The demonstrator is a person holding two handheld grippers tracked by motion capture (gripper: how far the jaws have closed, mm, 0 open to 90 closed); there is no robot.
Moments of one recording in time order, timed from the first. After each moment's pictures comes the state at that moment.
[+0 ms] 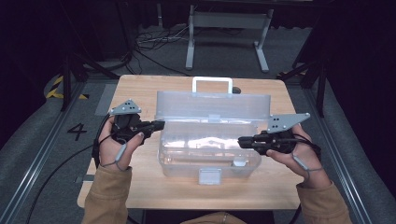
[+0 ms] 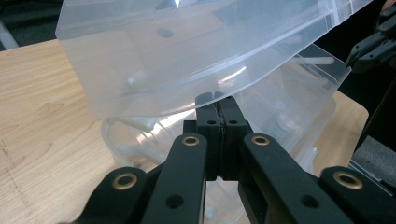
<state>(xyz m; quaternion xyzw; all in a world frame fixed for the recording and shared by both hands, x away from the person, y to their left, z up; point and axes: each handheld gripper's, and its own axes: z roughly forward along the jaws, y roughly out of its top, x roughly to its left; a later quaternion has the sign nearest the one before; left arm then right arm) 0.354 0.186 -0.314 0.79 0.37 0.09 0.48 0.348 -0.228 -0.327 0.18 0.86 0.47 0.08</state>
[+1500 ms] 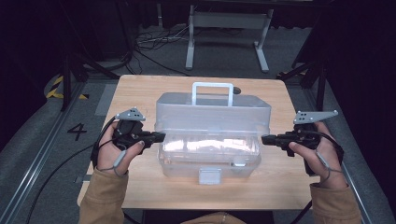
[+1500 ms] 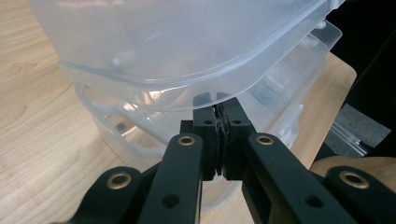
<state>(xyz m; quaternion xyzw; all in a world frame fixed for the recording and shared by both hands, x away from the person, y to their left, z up) 0.344 0.184 -0.321 0.83 0.36 0.04 0.43 0.352 -0.287 -0.331 0.33 0.82 0.47 0.04</state>
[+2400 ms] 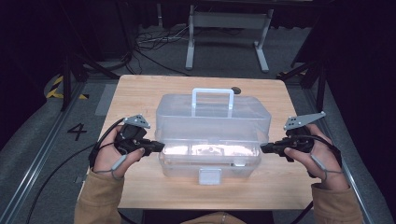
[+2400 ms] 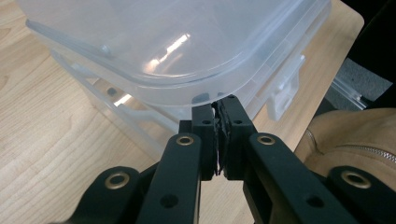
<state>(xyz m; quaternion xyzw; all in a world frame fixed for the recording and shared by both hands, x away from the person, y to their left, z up) 0.340 0.181 -0.326 0.87 0.34 0.02 0.36 0.348 -0.276 -0.336 0.32 0.87 0.38 0.03</state>
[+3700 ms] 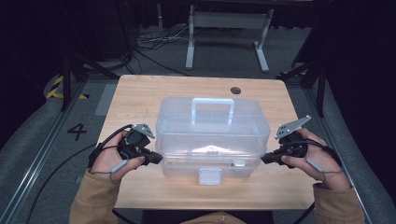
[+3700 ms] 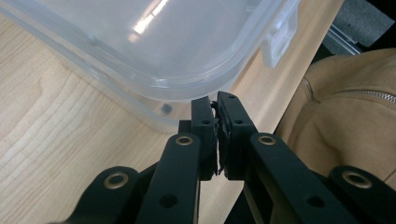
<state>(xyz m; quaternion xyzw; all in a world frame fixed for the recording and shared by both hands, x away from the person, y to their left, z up) 0.338 0.178 -0.339 0.91 0.30 -0.03 0.28 0.346 -0.269 -0.349 0.28 0.91 0.29 0.00</state>
